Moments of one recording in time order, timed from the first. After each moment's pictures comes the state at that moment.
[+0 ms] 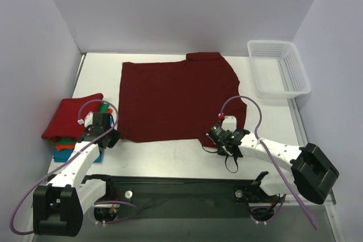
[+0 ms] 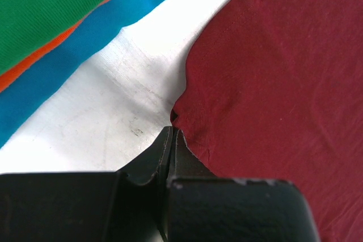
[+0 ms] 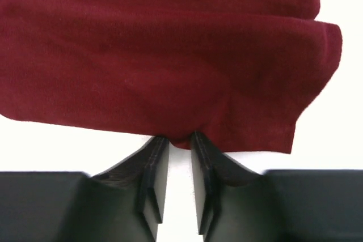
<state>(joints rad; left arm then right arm) -0.08 0.99 0.49 -0.48 -0.17 -0.98 0.82 1.27 0.58 -0.62 0.45 0.79</state>
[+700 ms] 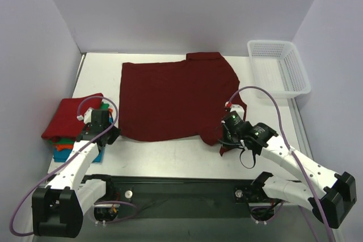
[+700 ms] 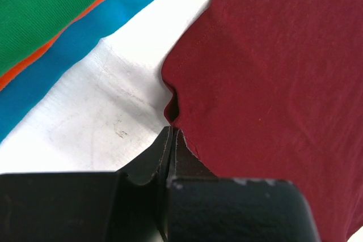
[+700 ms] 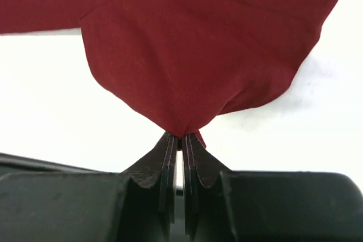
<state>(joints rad) -0.08 0.98 0.53 -0.48 -0.16 -0.96 0.73 1.00 0.76 -0.80 0.23 0.62</state>
